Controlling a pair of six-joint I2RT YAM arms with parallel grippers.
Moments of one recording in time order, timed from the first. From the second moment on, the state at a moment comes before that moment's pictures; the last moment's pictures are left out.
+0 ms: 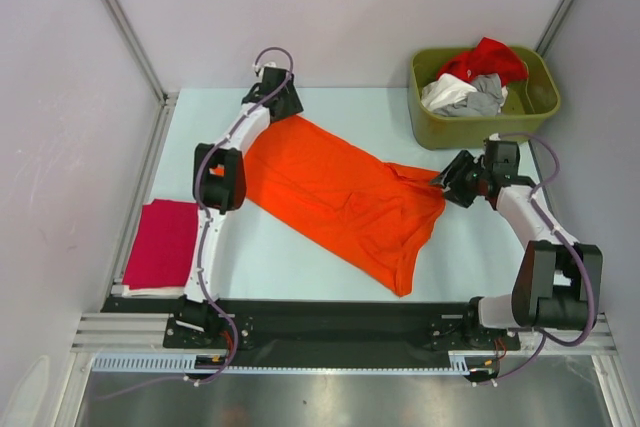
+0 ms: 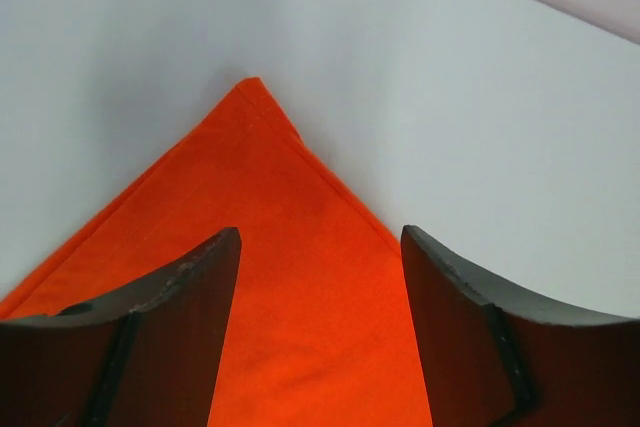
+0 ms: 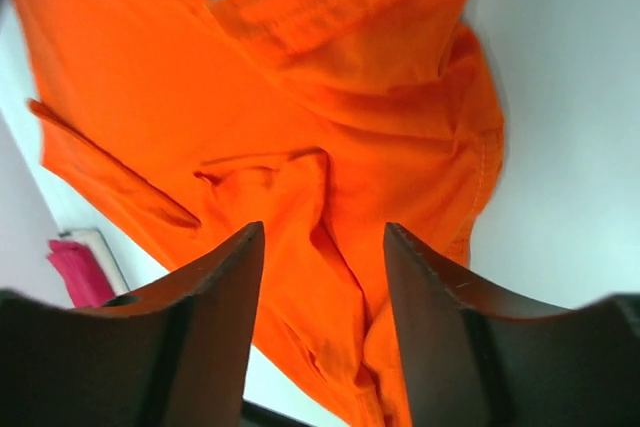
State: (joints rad) left arm -0.25 2.59 2.32 -0.45 -0.14 -0.54; right arm -0.09 1.36 0.85 -0.33 -0.38 0.63
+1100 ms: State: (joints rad) left arm 0.16 1.84 1.30 -0.51 0.04 -0.50; right arm -0.13 1.54 0.85 -0.48 -0.34 0.56
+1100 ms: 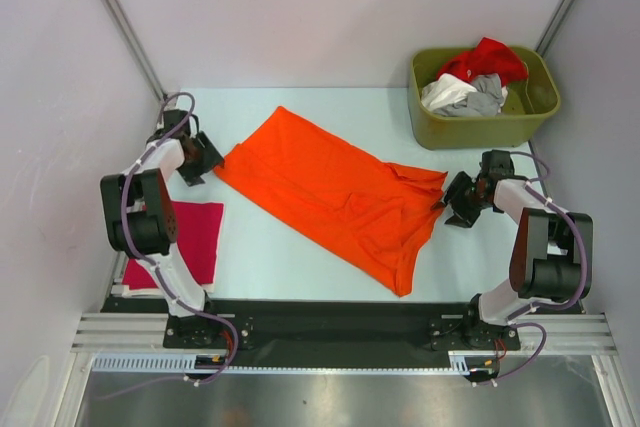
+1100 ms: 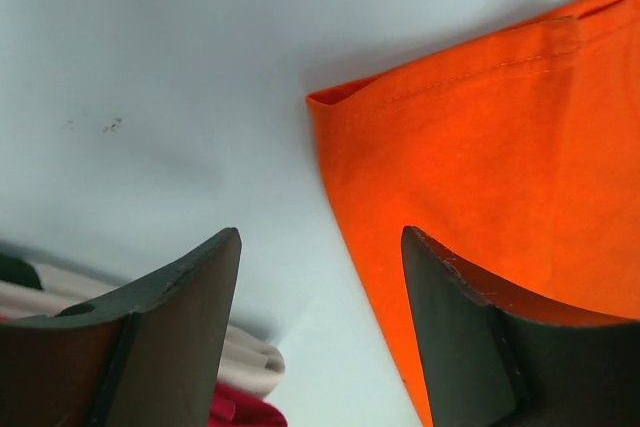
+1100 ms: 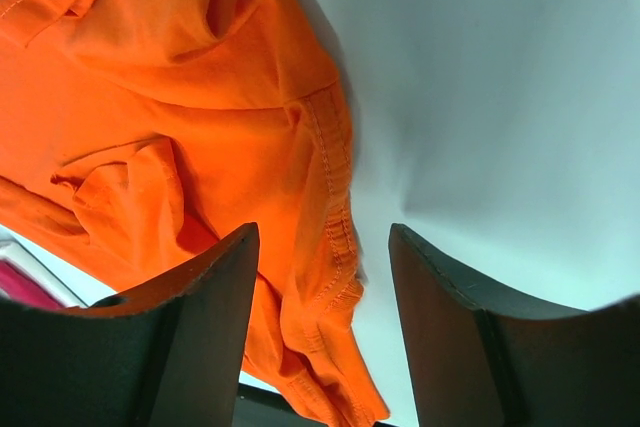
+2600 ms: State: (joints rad) left arm 0.26 1.87 1.26 -0.51 0.00 -0.46; right arm -0.06 1.81 1.11 -0.51 -0.23 0.51
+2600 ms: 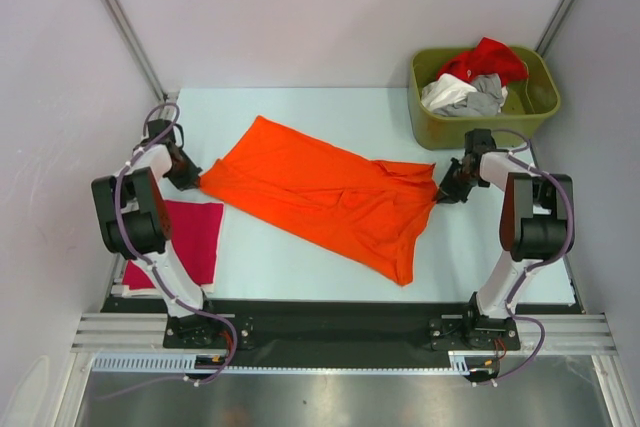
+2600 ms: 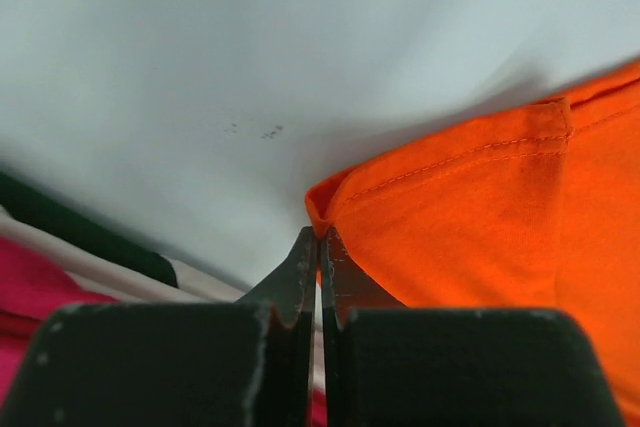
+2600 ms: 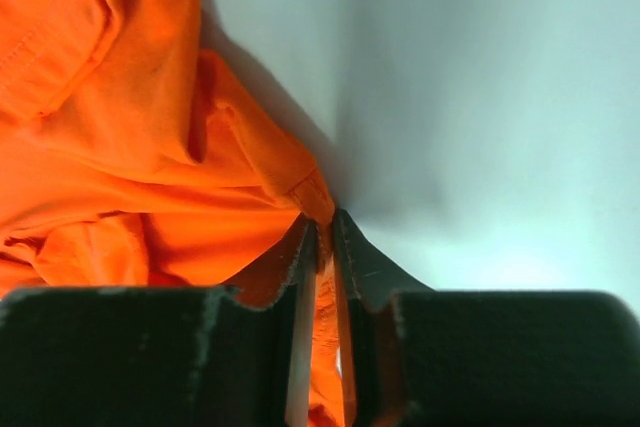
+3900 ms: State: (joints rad) left arm -0.13 2.43 2.12 -0.41 -0.29 -0.72; right arm -0.01 1.50 1.08 -0.73 -0.16 0.44
